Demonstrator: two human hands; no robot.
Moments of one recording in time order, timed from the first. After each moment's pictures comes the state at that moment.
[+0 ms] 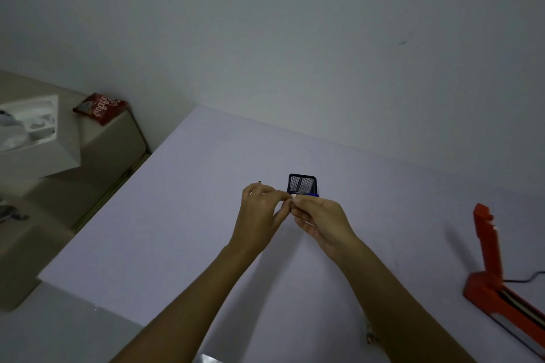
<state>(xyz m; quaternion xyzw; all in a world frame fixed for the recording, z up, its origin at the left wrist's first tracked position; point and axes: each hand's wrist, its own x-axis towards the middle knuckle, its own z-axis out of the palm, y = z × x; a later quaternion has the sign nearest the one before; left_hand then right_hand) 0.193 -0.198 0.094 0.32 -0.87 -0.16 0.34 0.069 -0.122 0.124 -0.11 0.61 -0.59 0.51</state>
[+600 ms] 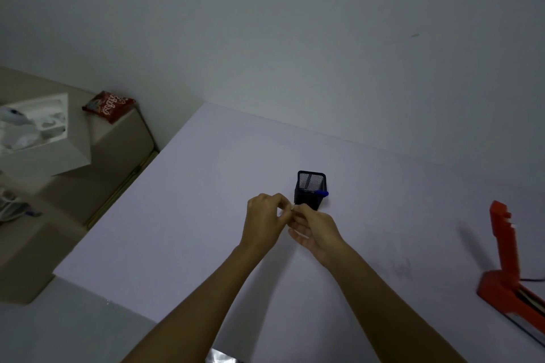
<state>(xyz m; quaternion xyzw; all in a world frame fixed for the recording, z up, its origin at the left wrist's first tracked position) 0.196 -0.202 0.072 0.40 -0.82 -0.30 0.28 0.091 -0.131 0.085 -0.03 0.62 -0.57 0.54</state>
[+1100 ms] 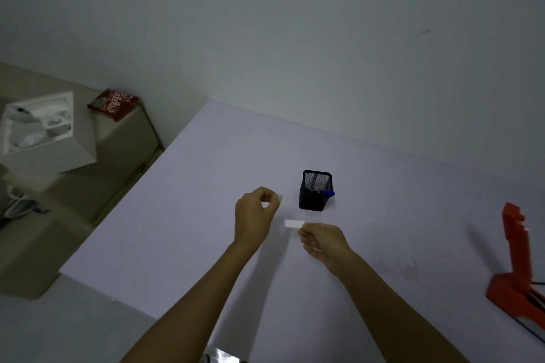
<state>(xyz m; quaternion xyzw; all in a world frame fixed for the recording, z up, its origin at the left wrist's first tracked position) 0.211 -0.220 0.075 0.49 -0.72 -0.39 0.31 0.078 -0.125 0.048 0.00 0.70 -0.49 0.52</state>
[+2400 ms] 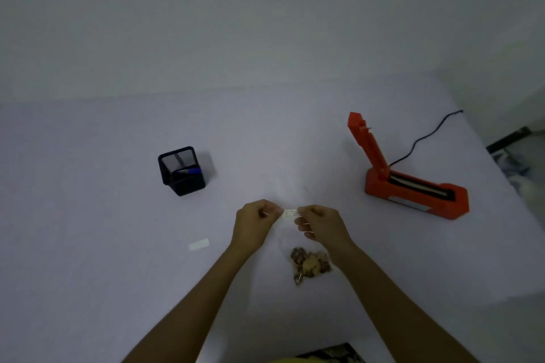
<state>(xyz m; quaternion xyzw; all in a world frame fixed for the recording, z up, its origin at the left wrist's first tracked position) 0.038 -0.090 0.000 0.30 -0.79 -0.54 0.03 -0.045 0.052 0.035 0.05 0.78 -0.51 0.37</state>
